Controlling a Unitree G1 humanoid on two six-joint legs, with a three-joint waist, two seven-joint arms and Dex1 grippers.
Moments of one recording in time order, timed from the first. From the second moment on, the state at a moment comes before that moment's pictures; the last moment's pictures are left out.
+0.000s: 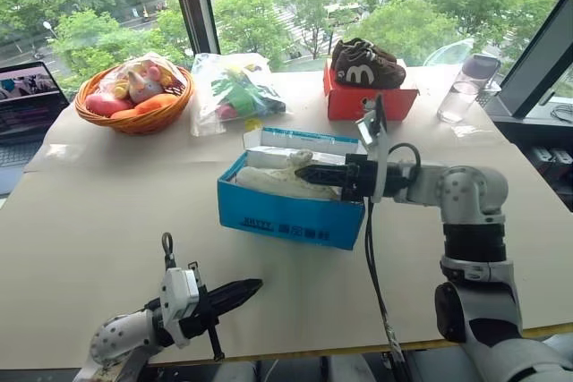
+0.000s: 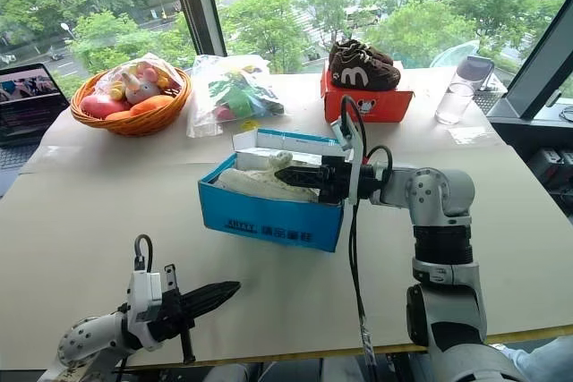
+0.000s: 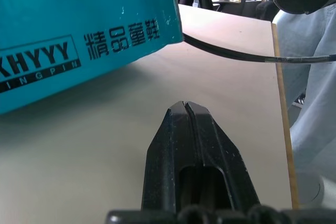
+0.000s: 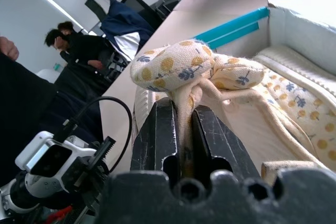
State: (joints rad) left arm 0.34 0.53 0.00 -0.45 -0.49 -0.02 -0.98; right arm -0.82 -0.38 -0.15 0.02 0.79 1.31 0.82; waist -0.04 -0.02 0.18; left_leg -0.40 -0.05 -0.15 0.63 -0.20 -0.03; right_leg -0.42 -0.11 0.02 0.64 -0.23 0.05
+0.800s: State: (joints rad) left arm 0.34 0.56 0.00 -0.45 -0.47 -0.02 -0.97; right arm -0.78 -0.77 0.15 -0.29 0.60 1.05 0.96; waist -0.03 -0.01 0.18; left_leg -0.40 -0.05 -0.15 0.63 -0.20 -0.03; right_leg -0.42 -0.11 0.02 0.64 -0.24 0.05
